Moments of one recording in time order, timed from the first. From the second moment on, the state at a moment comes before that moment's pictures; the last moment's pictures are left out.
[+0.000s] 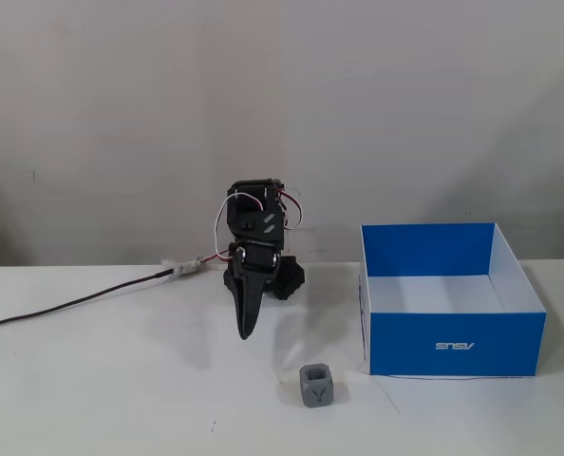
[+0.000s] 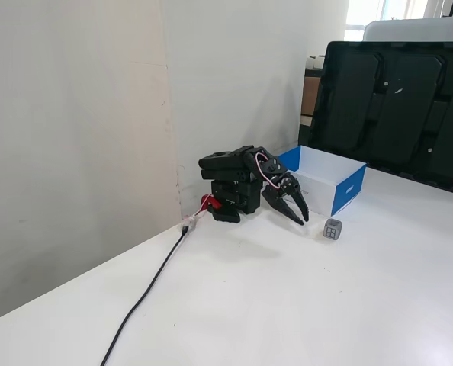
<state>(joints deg) -2.8 186.9 175.1 59.2 -11.5</state>
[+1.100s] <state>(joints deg) -4.0 186.9 166.4 61.7 -3.8</state>
